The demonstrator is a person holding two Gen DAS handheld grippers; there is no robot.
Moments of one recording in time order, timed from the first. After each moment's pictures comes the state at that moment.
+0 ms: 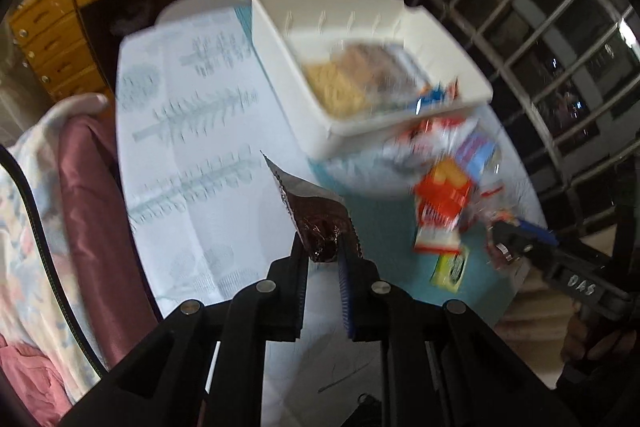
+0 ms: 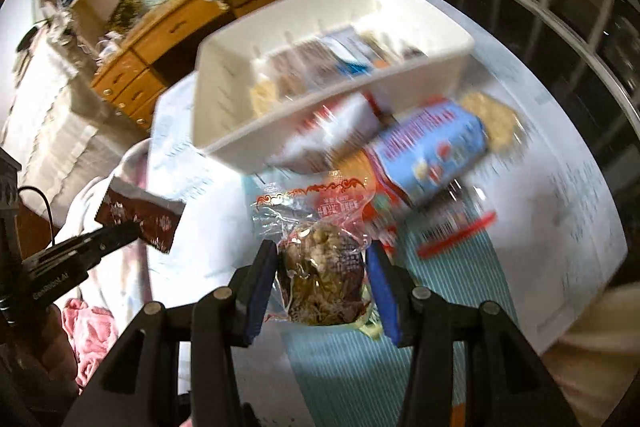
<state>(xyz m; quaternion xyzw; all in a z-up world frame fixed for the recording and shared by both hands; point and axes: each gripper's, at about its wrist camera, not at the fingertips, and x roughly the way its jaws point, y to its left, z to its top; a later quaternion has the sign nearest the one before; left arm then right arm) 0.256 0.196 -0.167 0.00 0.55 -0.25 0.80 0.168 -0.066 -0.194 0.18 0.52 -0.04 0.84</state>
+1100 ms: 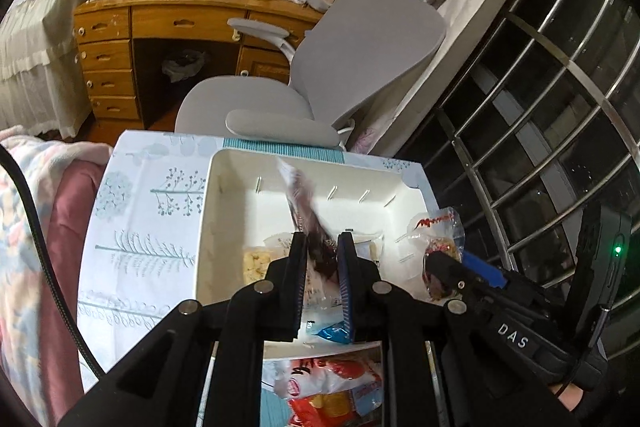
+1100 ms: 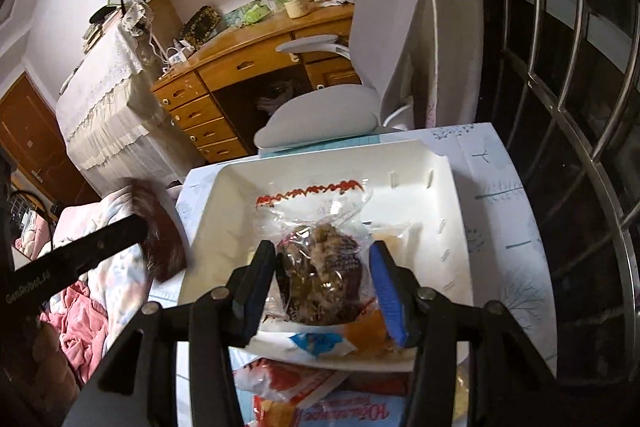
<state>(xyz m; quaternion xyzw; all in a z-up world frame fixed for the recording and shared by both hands) 0.366 0.062 -0.082 -0.14 0.45 -0.11 0.87 0.349 -0.176 -0.133 0.10 0.45 0.10 0.88</state>
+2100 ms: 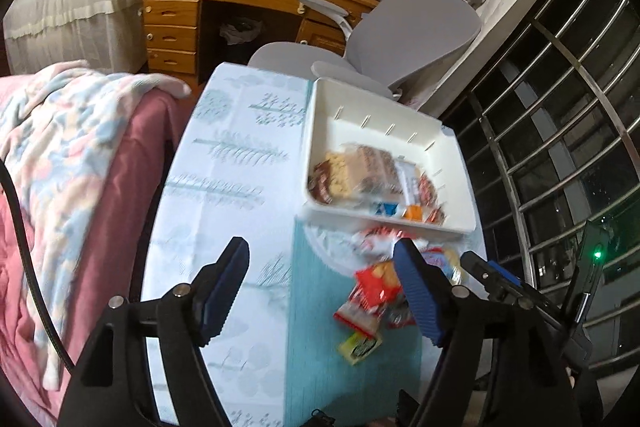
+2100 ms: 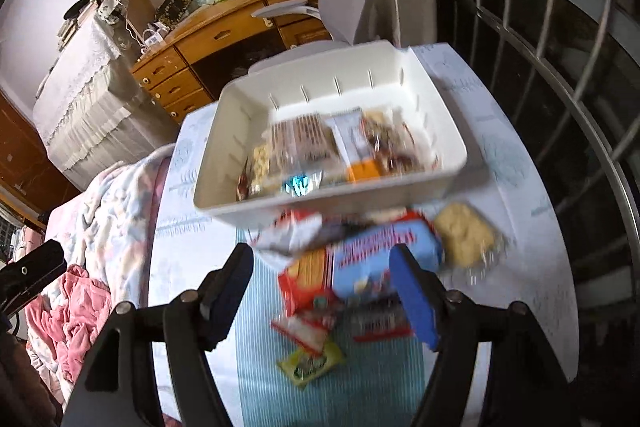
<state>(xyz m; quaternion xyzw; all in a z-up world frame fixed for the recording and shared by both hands) 0.198 0.160 -0.074 -0.16 0.49 -0.05 0.86 0.200 -0.140 -0.151 0.12 0.49 0.04 0.86</state>
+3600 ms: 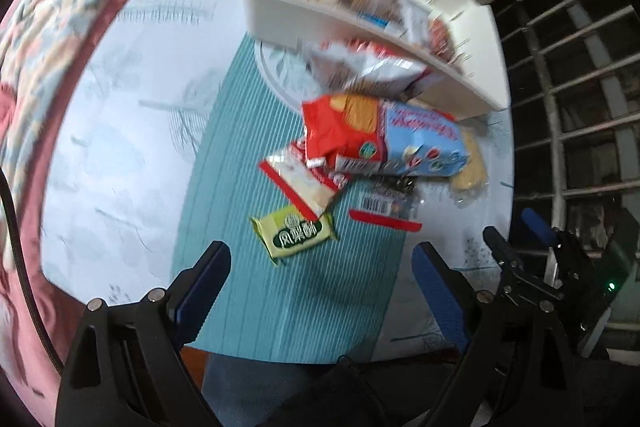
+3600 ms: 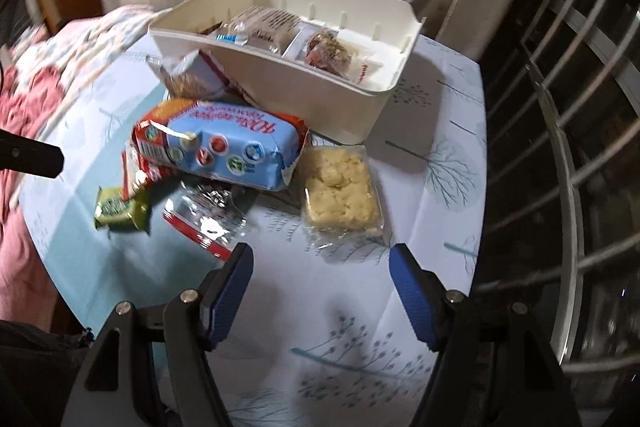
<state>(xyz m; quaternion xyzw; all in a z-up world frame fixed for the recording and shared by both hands) 0.163 0.008 -0.194 -0.20 0.64 0.01 0.74 0.180 -0.248 -0.231 -0.18 0.50 0.17 0.83</state>
